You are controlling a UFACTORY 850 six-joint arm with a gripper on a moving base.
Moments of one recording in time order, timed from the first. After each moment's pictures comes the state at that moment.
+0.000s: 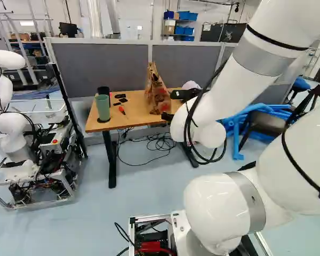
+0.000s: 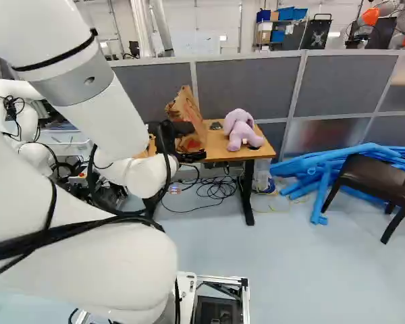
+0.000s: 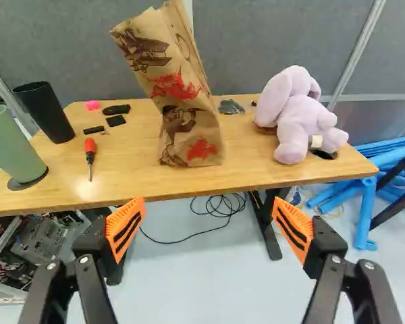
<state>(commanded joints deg) 0.2 15.3 -7.2 -0.1 46.9 0.4</state>
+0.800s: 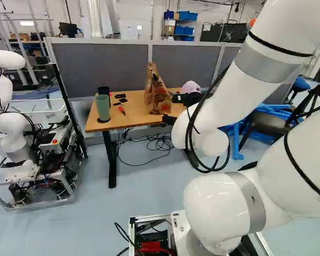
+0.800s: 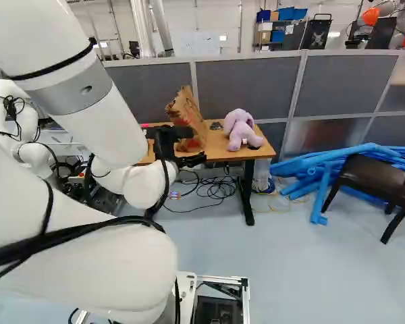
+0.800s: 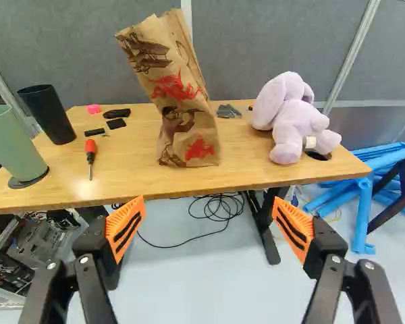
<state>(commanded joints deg) 0.0 16.0 -5.0 0.0 50.0 0.0</state>
